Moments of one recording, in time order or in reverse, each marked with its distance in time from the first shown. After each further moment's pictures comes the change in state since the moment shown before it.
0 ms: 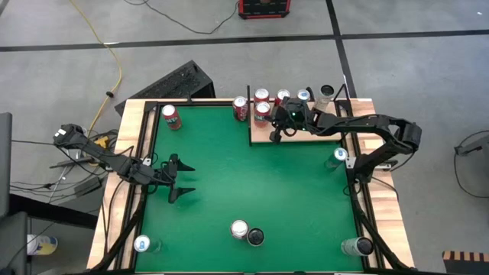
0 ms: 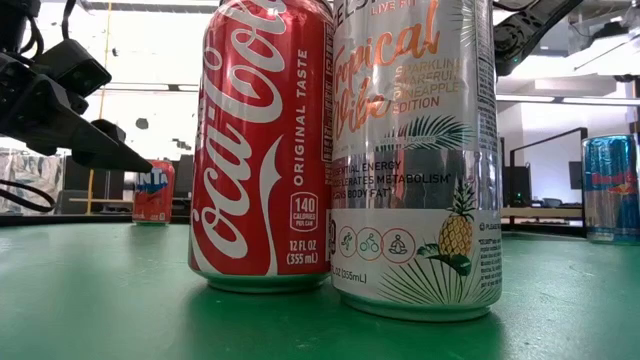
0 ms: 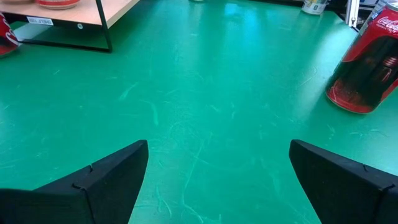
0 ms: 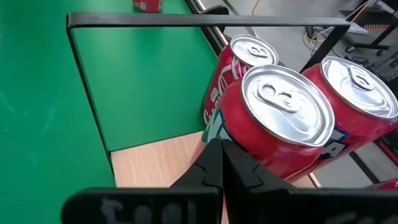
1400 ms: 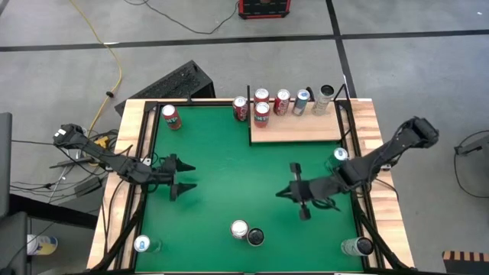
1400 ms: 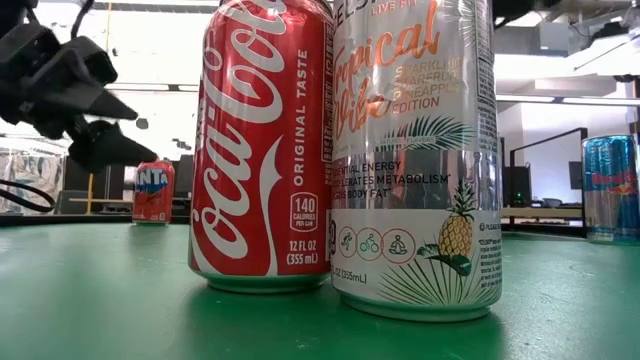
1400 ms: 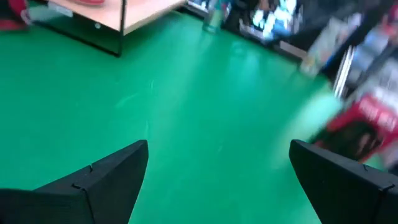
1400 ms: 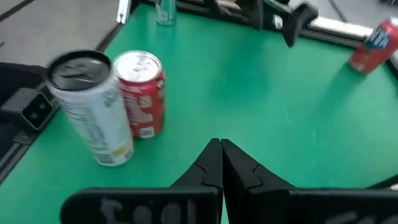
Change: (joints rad) left arm 0.000 -0.001 0.000 0.109 -0.053 -0.230; right arm 0.962 -0.263 -0.001 -0.302 0.322 0.319
